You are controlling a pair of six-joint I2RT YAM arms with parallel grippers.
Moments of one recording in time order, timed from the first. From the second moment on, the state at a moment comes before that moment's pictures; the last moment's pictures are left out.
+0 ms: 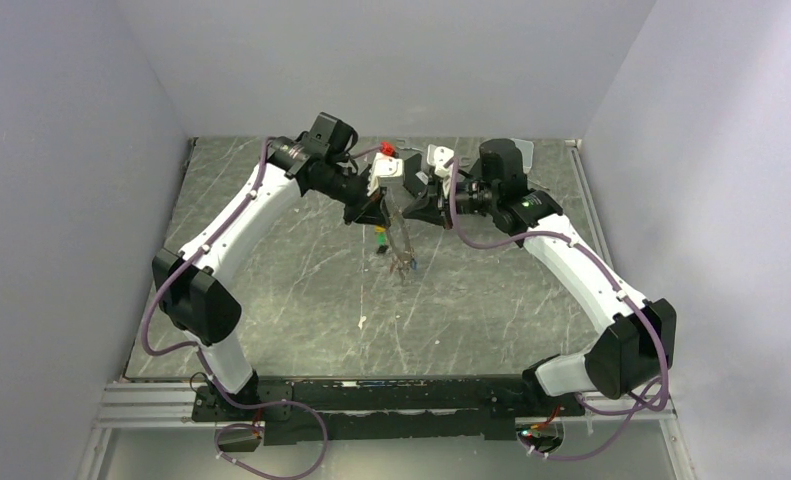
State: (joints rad) left arm -0.54 1.74 1.83 -1.05 0.86 0.76; right arm 0.43 1.38 1.25 -0.33 -0.95 -0.48
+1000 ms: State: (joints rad) left arm -0.53 1.72 1.83 -0.97 0.81 0.65; right arm 0.48 1.38 1.18 -0.17 -0.72 -0.29
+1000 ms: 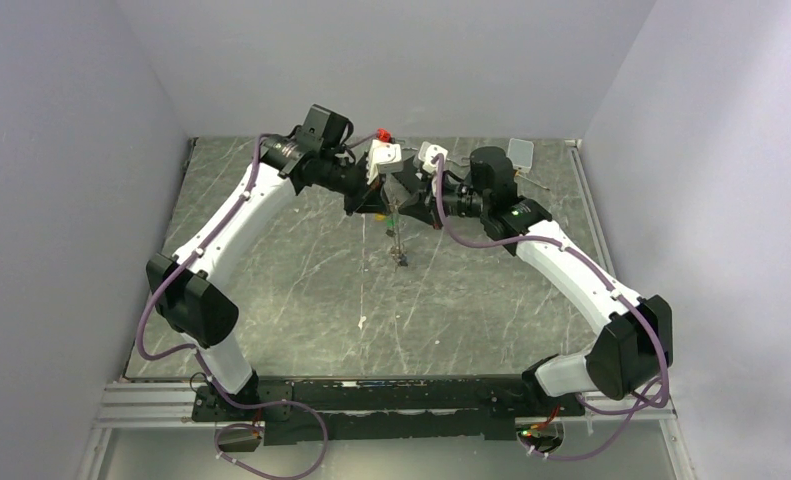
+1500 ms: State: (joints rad) left arm -0.53 1.72 1.86 -0.97 0.75 0.65; right arm 0.49 1.37 1.18 -0.17 -0.72 -0.30
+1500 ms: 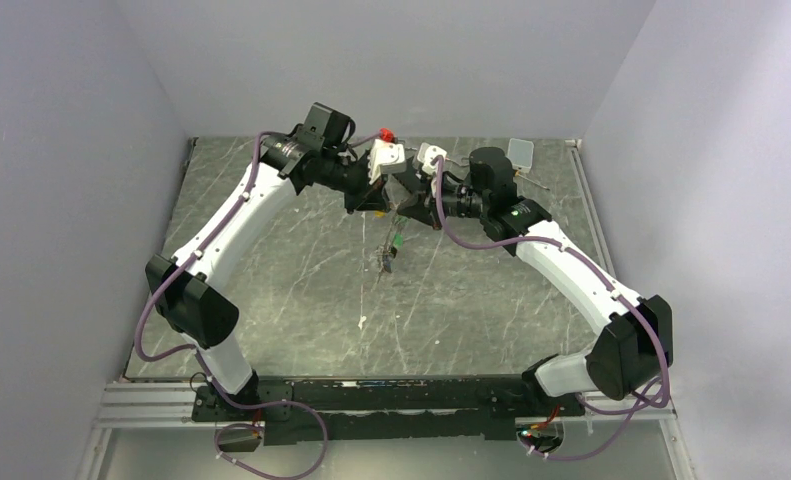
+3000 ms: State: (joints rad) left arm -0.78 1.37 1.43 -0.81 0.47 1.49; right arm 0.40 1.36 1.07 -0.20 -1.13 -0.34
